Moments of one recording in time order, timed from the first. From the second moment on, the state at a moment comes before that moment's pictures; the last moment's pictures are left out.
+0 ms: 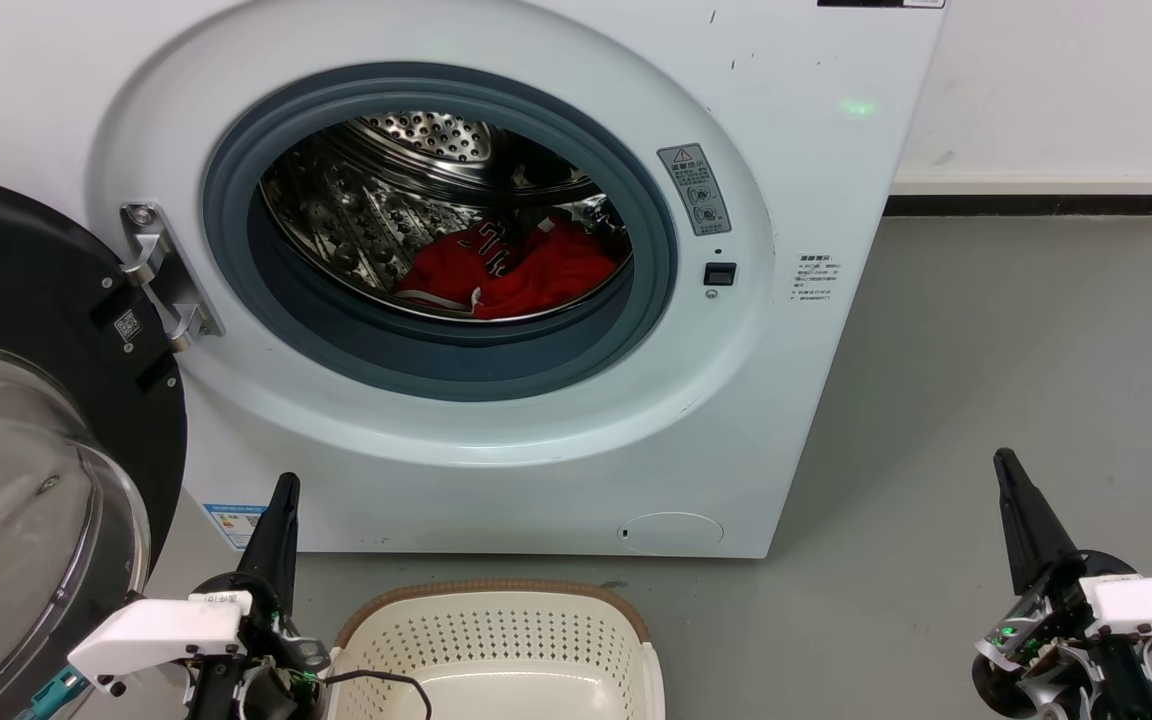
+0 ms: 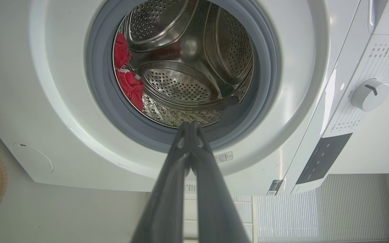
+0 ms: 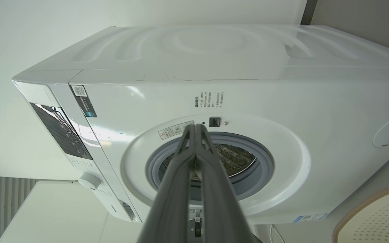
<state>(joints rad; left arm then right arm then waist) -0.11 0.05 0.11 0.25 -1.61 -0.13 0.11 -0.10 -0.05 -0.11 0.25 1.62 0.13 0.11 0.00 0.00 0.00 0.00</state>
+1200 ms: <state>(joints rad) -0.09 0.05 0.05 0.21 -1.29 -0.13 0.00 -0.05 -0.05 -0.09 0.19 1.32 0.13 0.00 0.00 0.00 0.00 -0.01</state>
